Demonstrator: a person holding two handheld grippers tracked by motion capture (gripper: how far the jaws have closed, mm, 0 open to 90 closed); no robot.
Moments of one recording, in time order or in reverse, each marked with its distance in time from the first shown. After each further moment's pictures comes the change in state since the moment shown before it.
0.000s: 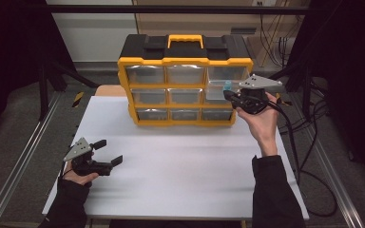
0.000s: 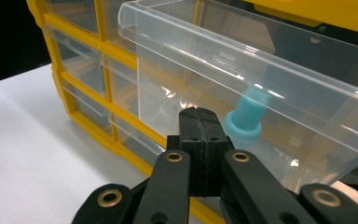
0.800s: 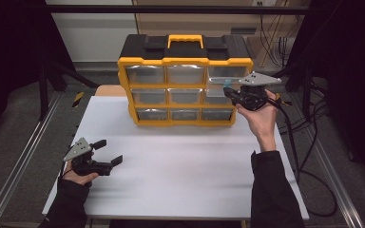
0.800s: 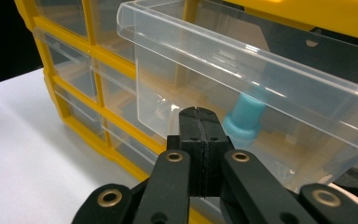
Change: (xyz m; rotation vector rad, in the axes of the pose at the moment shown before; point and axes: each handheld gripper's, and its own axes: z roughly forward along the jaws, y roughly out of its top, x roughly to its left) left arm 0.000 0.000 0.000 0.000 0.001 -0.001; right arm -0.008 0.001 0.009 -0.012 -0.004 -0.001
